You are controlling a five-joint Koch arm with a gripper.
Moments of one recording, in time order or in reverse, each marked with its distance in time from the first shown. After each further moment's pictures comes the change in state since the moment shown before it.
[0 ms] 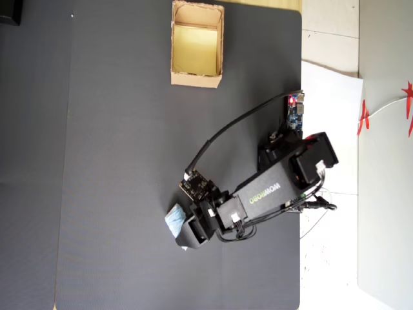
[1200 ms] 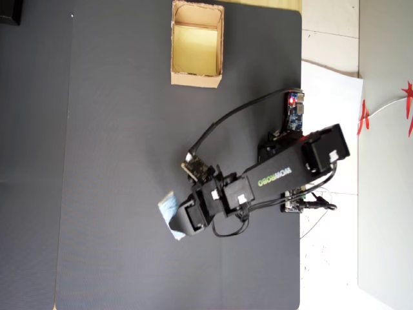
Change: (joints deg) arm 10.5 16.7 12.9 -19.4 0.4
